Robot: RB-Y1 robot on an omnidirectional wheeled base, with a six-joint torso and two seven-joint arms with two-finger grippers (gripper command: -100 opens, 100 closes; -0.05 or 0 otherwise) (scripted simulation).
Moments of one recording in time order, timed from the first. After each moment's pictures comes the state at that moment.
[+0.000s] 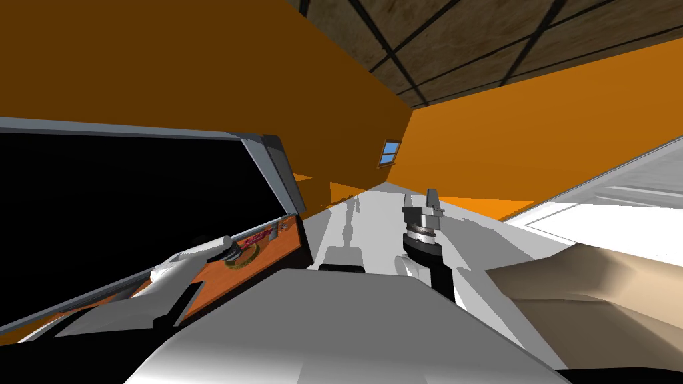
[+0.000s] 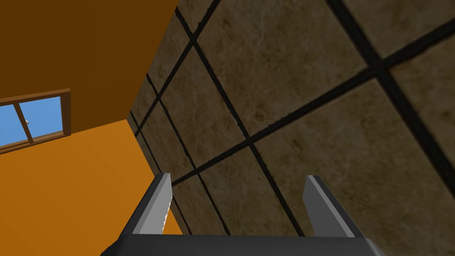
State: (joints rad) left arm -0.07 0.86 0.35 -0.67 0.65 0.74 0.27; right arm 0.52 0.00 0.02 -2.37 -0.07 -0.50 0.04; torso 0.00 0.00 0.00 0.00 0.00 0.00
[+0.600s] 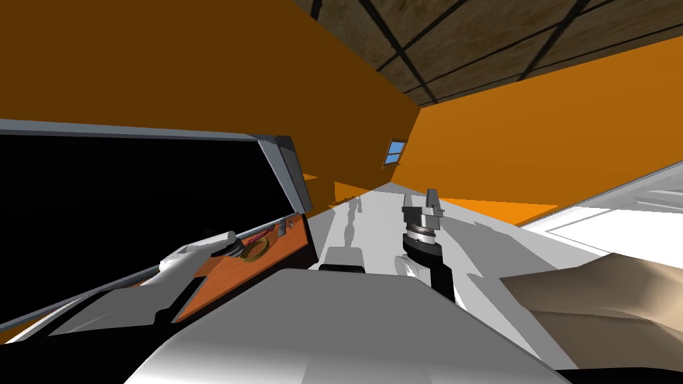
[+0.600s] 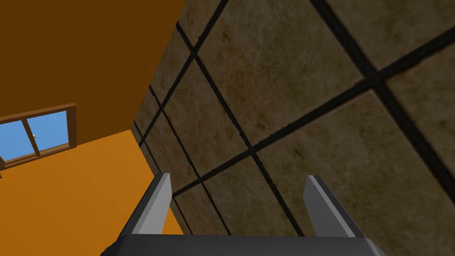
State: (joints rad) left arm -0.12 0.91 0.23 -0.65 0.70 0.78 0.28; right arm 0.52 0.00 0.02 -2.37 -0.07 -0.50 0.04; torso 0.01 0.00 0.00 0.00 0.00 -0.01
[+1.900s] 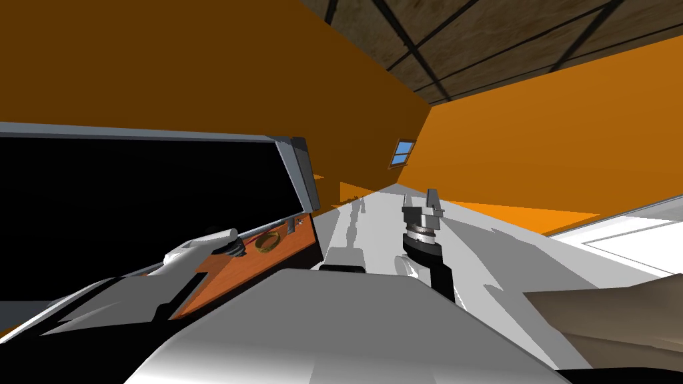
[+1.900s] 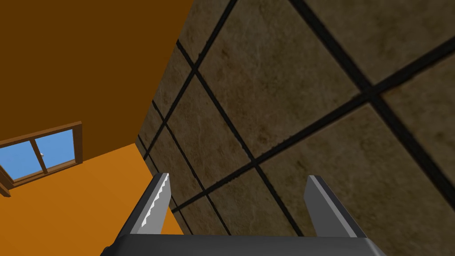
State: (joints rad) left arm -0.17 0.95 0.11 -0.60 0.76 0.81 0.29; right arm 0.52 0.00 0.02 -2.37 -0.07 -0.50 0.04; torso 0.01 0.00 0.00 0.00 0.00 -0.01
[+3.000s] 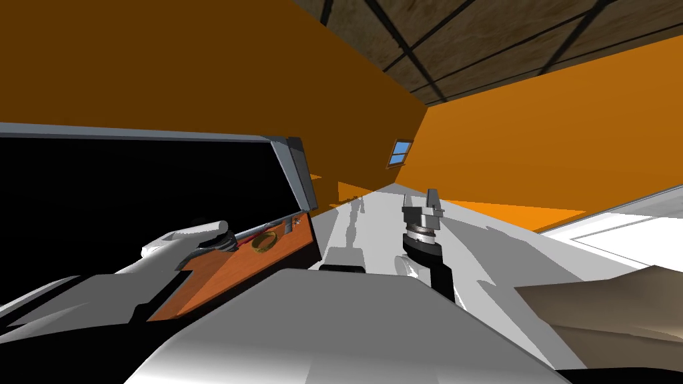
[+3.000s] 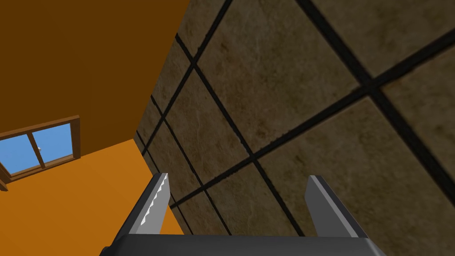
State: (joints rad) left arm -0.18 1.06 0.09 -0.66 0.83 0.92 0.29; right arm 0.52 0.00 0.02 -2.37 -0.07 -0.50 0.04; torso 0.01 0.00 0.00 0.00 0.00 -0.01
